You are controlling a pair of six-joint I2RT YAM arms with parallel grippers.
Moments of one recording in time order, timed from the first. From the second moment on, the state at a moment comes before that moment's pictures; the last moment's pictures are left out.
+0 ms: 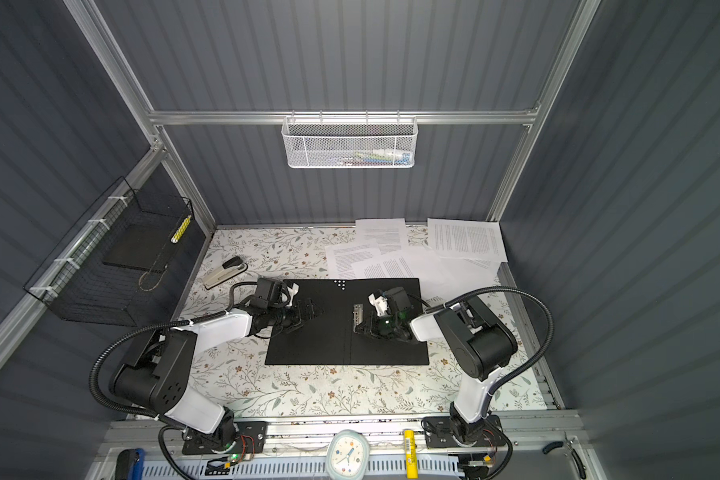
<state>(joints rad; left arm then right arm) -0.36 1.59 0.73 -0.10 0.47 -0.64 0.50 1.81 0.66 0.31 -0.64 0.73</state>
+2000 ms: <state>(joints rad) -0.78 1.90 1.35 -0.66 0.08 -0.50 0.31 1.30 0.67 -0.28 -0.21 0.58</state>
